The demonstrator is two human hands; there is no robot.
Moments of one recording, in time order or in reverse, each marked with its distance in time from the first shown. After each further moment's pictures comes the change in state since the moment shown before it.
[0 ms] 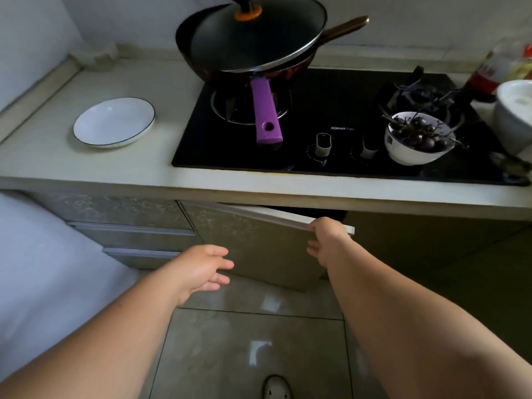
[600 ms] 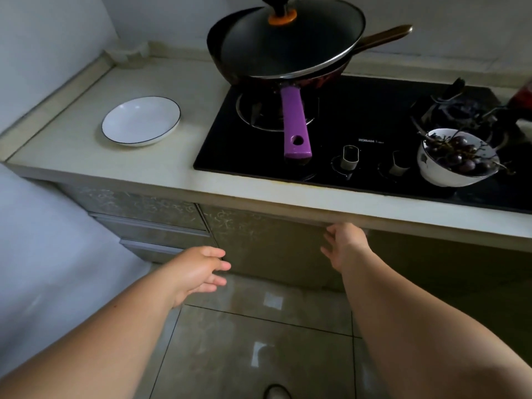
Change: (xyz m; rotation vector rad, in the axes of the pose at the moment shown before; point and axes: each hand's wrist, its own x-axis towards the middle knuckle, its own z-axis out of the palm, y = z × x) left_hand 0.009 -0.003 -0.028 -0.092 0.065 -0.015; right_hand 0.036 -0.012 0.012 0.170 -0.077 -0.083
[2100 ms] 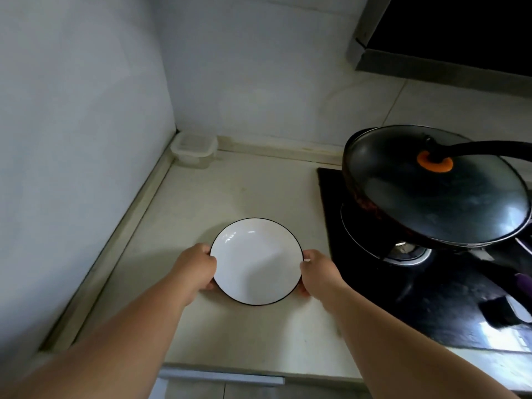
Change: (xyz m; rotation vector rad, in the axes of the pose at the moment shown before) left_hand 0.217 0.161 -0.355 0.018 0.220 0.232; right_hand -0.022 -0.092 0.418 -0.734 0.029 -0.355
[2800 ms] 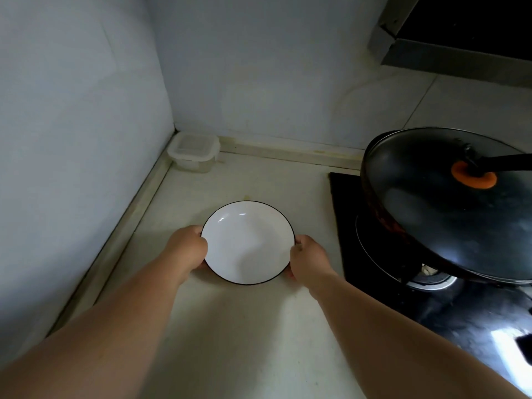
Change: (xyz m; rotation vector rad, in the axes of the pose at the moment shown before) left_hand 0.072 0.035 -0.015 0.045 0.050 0.071; right_hand 0.060 -0.046 0.022 -0.024 0.015 -0.086
